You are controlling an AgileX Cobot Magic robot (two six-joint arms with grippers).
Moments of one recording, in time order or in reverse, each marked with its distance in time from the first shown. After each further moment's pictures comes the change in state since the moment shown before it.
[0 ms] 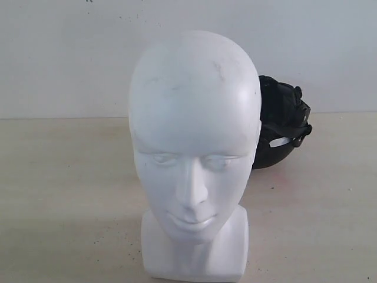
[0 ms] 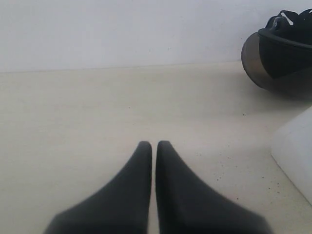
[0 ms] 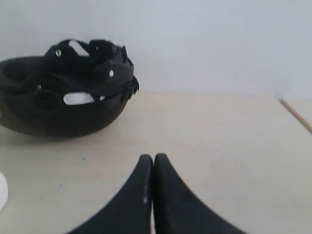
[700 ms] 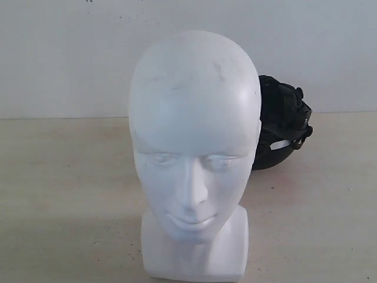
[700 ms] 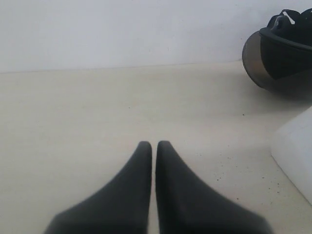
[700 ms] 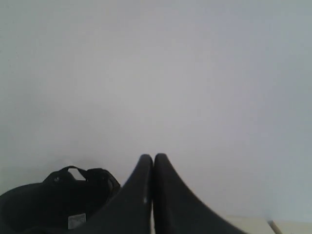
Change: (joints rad) left arm 0.000 0.000 0.000 0.000 0.000 0.000; right arm 0.000 0.289 -0.390 0.004 -0.179 -0.041
